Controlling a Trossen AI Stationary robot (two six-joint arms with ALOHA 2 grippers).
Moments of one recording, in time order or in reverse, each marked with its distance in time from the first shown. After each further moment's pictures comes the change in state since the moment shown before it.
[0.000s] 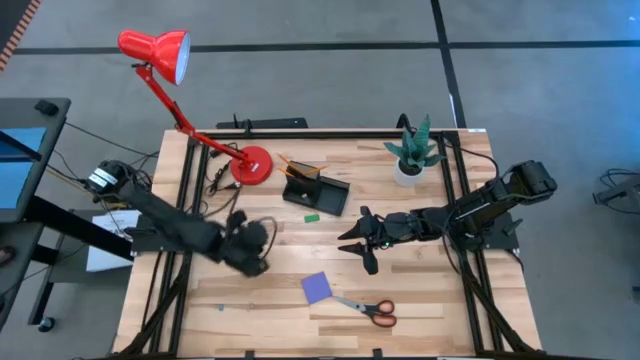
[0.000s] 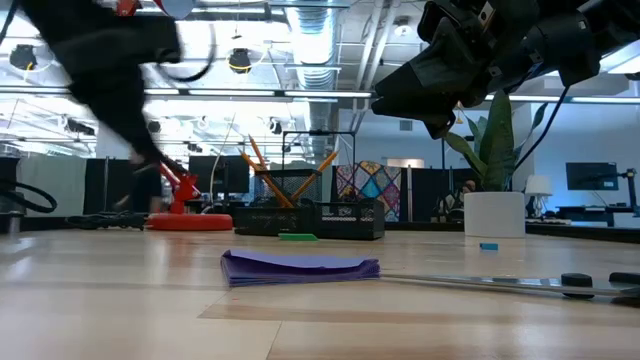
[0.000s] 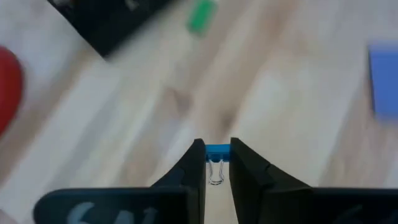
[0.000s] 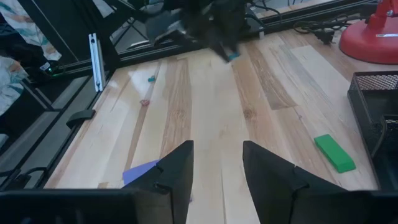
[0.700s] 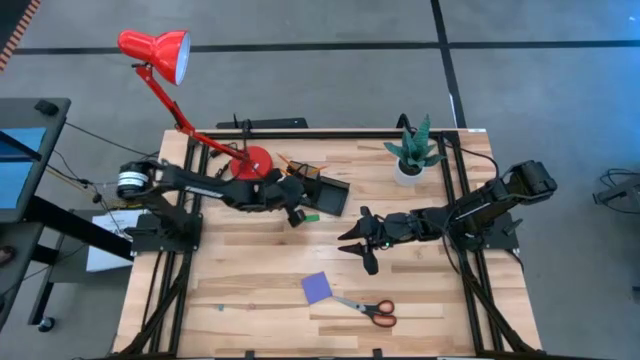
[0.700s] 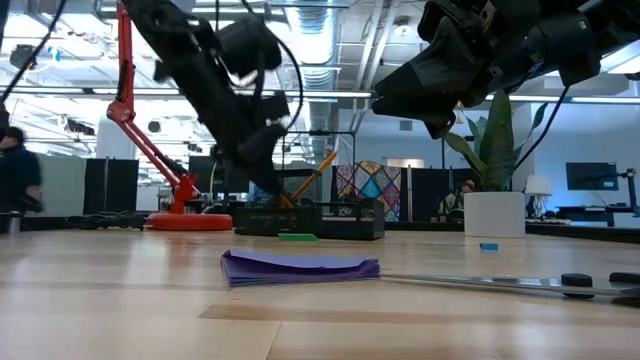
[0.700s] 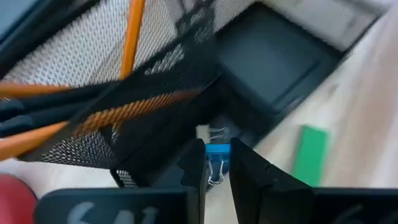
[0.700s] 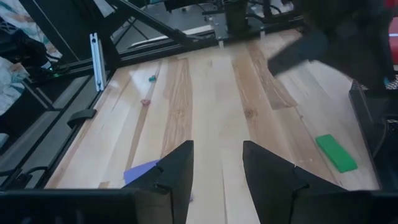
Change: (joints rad) left arm 0.573 0.265 0.057 0.528 0.194 0.605; right arm 0.002 0.000 0.000 0.000 0.000 0.000
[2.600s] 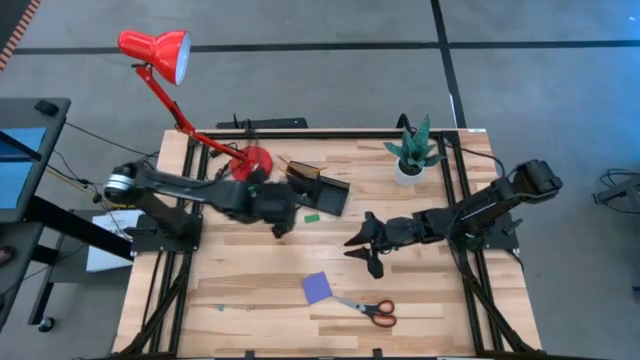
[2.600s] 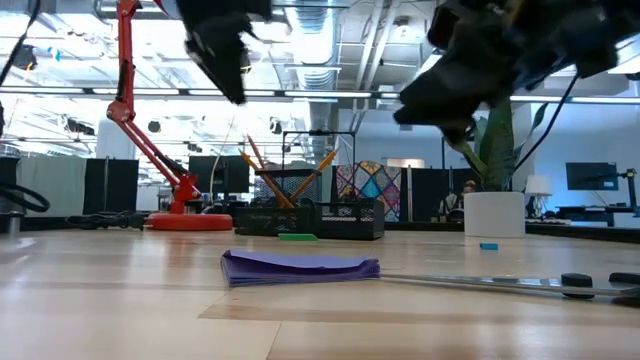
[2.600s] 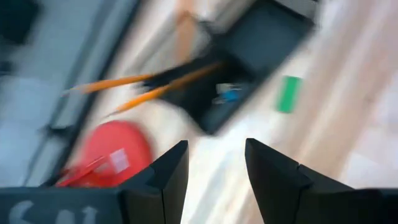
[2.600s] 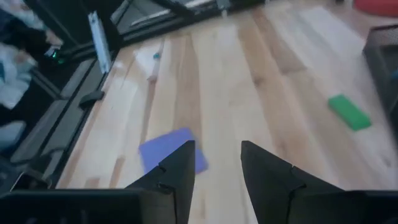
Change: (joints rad) left arm -0.269 -0.104 0.468 -0.949 -0.254 -0.222; right arm 0.045 -0.050 0.000 -0.153 -0.007 0.105
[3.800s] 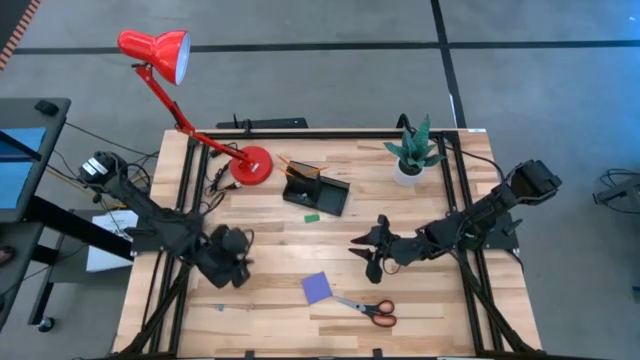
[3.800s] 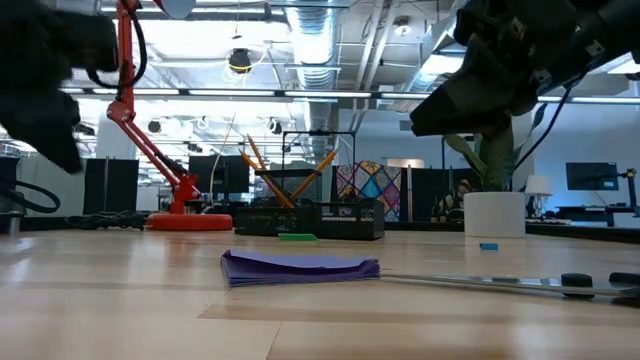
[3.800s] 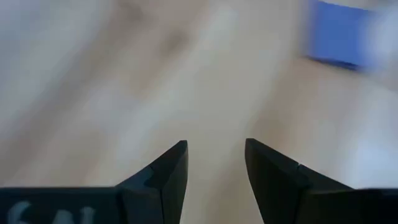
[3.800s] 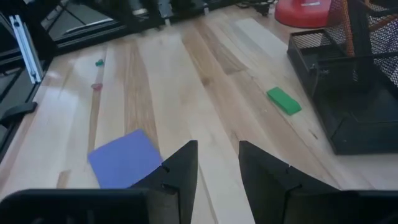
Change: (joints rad) left arm -0.526 -0.337 -0.688 0.486 0.191 -0.700; right arm 0.156 0.022 0.000 -0.063 0.419 0.095
